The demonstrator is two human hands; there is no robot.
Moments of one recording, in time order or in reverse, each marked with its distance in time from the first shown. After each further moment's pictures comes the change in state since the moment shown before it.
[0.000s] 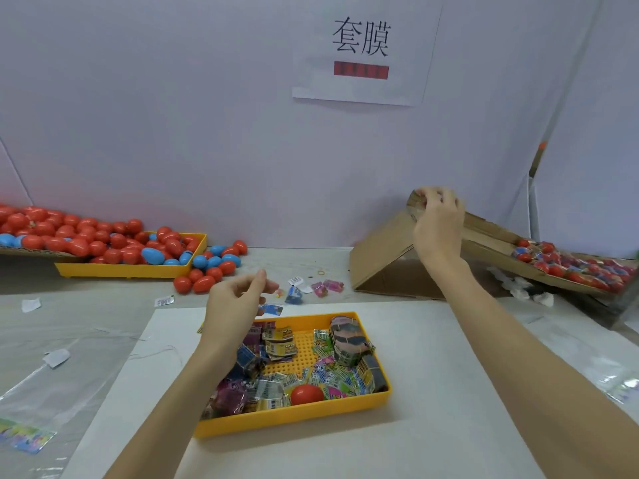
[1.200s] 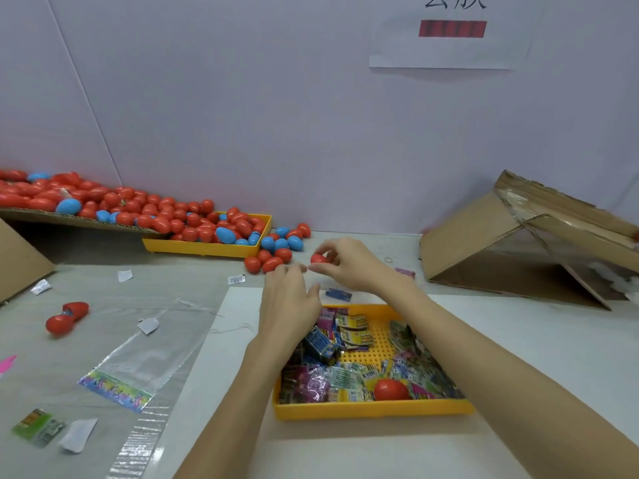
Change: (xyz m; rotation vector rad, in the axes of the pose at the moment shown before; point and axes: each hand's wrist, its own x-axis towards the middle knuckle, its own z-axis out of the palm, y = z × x) left_hand 0.020 -0.025 -0.030 0.769 -0.015 0.204; right_hand -0.102 -0.163 0.105 0.404 -0.877 -0.383
